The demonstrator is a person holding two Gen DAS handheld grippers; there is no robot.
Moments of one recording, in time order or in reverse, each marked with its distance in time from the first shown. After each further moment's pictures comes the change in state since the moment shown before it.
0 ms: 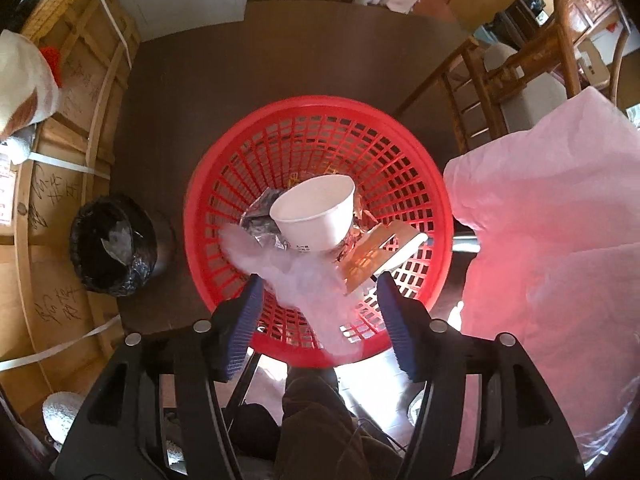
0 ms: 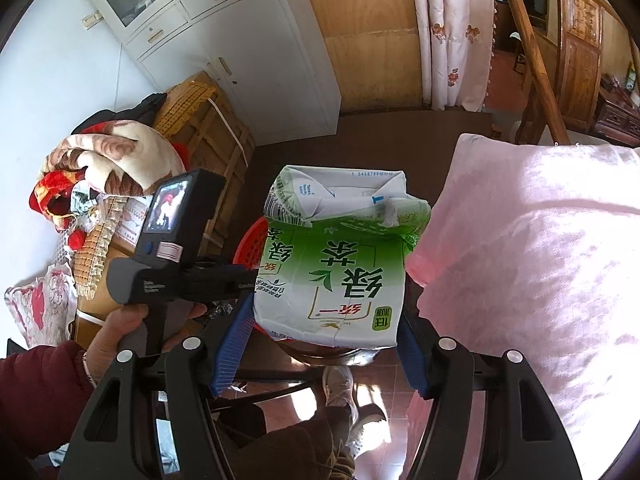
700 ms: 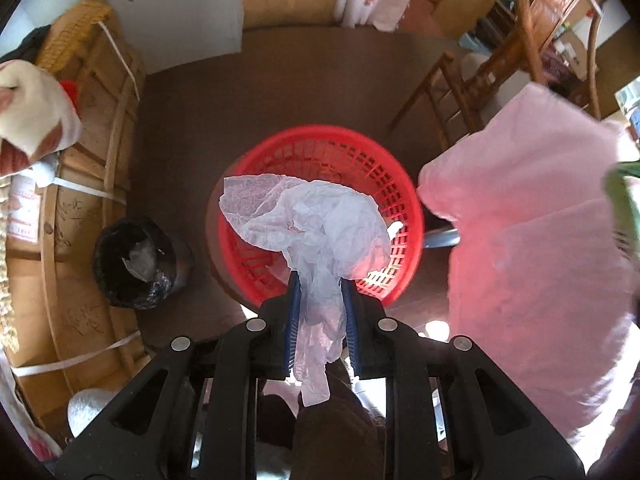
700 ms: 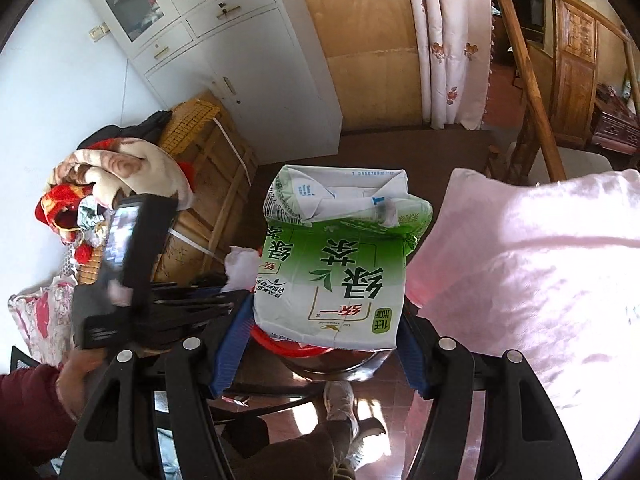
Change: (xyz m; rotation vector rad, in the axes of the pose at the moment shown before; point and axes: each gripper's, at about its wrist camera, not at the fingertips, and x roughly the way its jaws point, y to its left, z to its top) left arm -0.051 -0.010 -0.019 0.076 -0.064 0.035; right arm -0.022 0.001 0.011 -0.002 -0.062 -0.001
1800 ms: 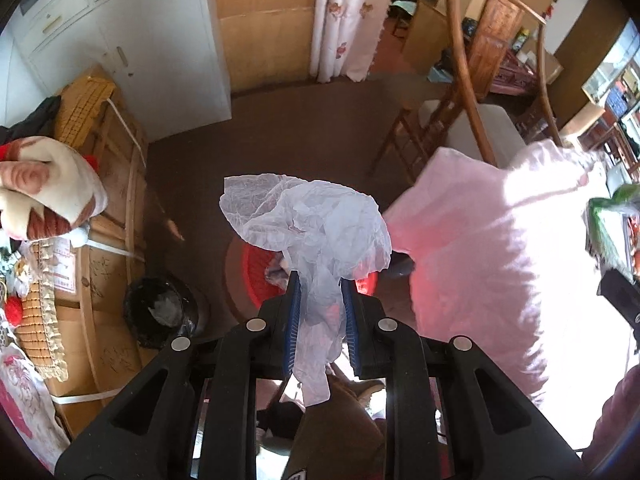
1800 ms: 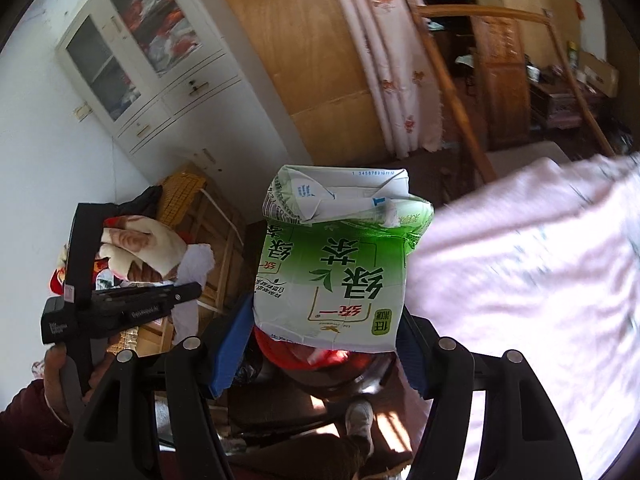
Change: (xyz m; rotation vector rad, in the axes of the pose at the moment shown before) left arm -0.153 -0.019 -0.002 0.098 -0.191 0.007; right arm -0.112 -0.003 0.000 0.175 -0.185 -0.021
